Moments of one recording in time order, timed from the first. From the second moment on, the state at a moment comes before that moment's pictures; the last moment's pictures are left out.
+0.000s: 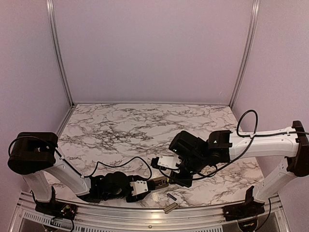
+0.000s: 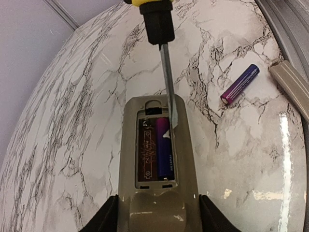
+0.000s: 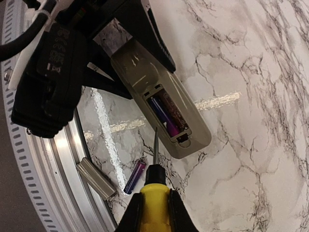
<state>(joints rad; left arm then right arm) -1.32 1.80 0.50 0.78 -0.24 0.38 1.17 1.47 1.05 -0.71 -0.09 -0.11</state>
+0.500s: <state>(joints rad) -1.32 1.80 0.49 0.79 -0.24 0.38 1.17 1.52 1.05 -0.68 -0.08 -0.11</state>
